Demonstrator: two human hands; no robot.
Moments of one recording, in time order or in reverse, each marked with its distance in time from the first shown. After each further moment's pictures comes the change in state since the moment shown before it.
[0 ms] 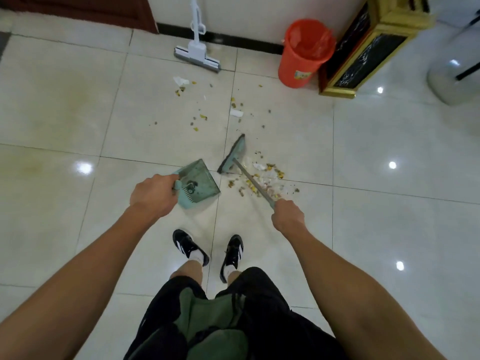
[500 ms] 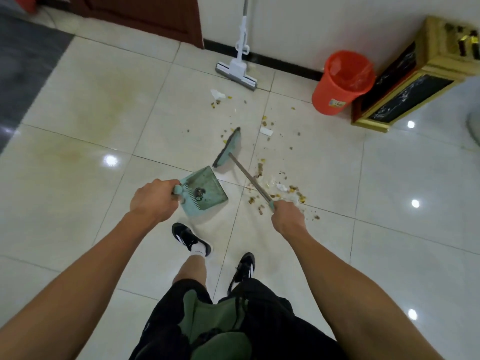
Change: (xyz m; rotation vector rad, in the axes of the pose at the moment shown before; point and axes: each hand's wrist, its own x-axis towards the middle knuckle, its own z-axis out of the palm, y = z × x) left_hand 0.001 -0.093 -0.018 -0.128 0.035 -0.182; right_hand 0.031 -0.110 -0.027 -0.041 0.023 -0.185
